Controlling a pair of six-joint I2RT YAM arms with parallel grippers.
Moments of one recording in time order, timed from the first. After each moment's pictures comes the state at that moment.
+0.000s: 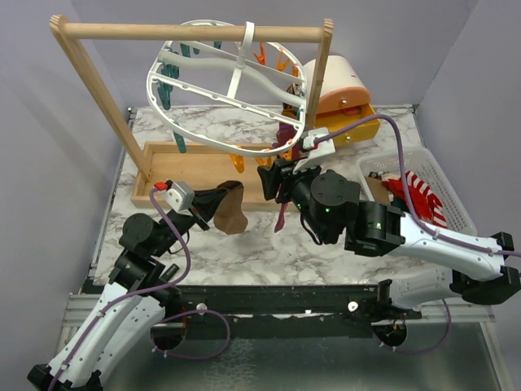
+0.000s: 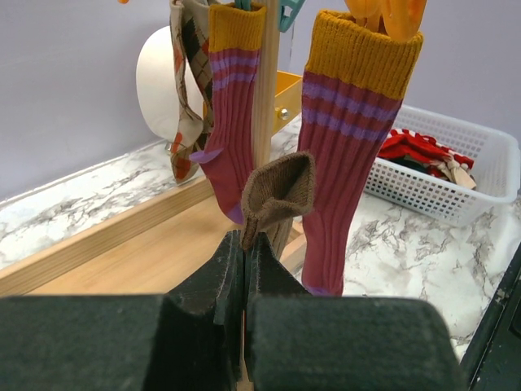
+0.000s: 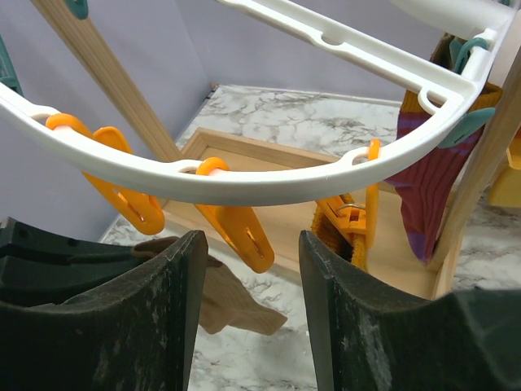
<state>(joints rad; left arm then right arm) -0.52 0.46 0.55 0.08 0.27 -0.09 1.34 1.27 1.46 -0.26 0.88 0.28</state>
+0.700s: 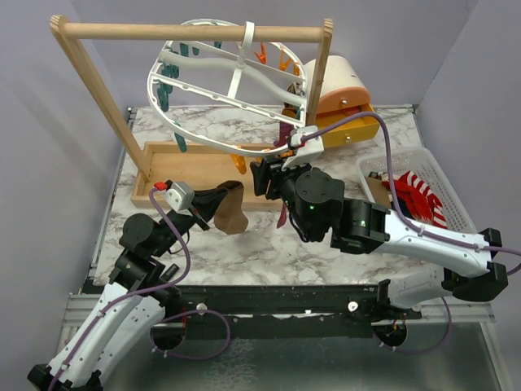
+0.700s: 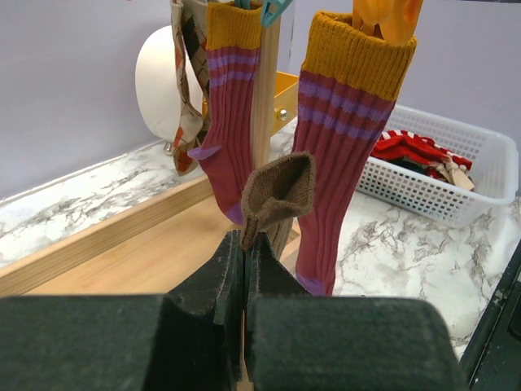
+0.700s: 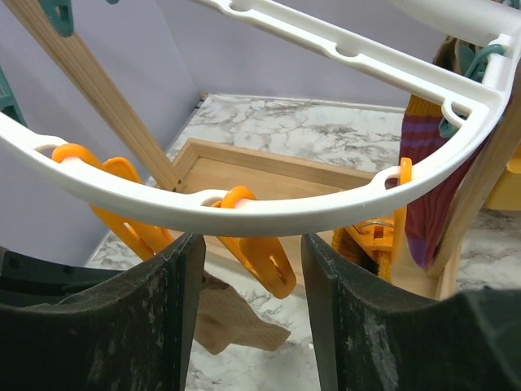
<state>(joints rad) -0.52 0.46 0.55 0.08 0.27 -0.10 1.34 1.34 1.50 -0.23 0.91 0.28</state>
